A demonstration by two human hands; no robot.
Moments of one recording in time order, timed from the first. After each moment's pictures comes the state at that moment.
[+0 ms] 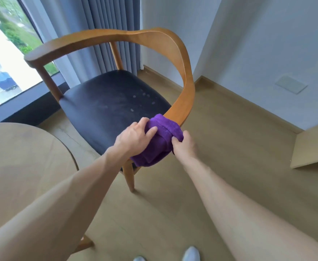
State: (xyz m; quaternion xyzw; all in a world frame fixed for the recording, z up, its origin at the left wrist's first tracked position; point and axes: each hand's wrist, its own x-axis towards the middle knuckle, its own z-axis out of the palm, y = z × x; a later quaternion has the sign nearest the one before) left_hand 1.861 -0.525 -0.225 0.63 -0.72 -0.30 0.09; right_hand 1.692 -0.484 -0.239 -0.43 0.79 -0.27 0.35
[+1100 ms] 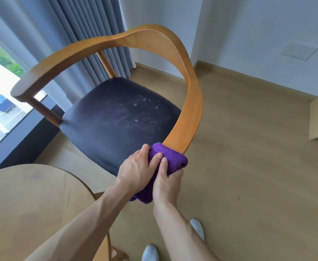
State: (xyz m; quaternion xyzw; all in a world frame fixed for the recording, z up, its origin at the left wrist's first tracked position) left_hand 1.898 -0.522 -0.235 0.58 -0.75 -0.30 0.07; right_hand 1.829 -0.467 -0.229 -0.04 0.77 -0.48 0.42
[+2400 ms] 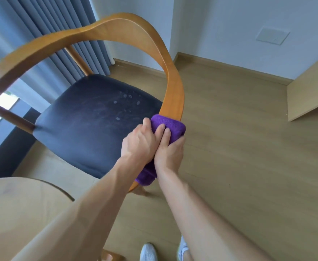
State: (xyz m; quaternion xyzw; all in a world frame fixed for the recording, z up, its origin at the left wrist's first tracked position) left_hand 1.825 -0.561 -0.232 0.58 -0.78 -0.24 0.08; right_hand 1.773 -0.512 -0.240 -0.13 0.82 -0.49 0.26
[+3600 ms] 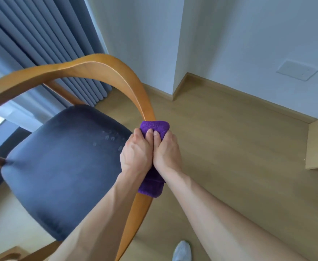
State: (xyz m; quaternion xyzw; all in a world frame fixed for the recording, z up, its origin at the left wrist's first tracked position) left_hand 1.672 -0.721 -0.234 0.72 -0.61 -0.30 0.17; right_hand 1.598 -0.701 -0.236 -0.40 0.80 -0.28 0.35
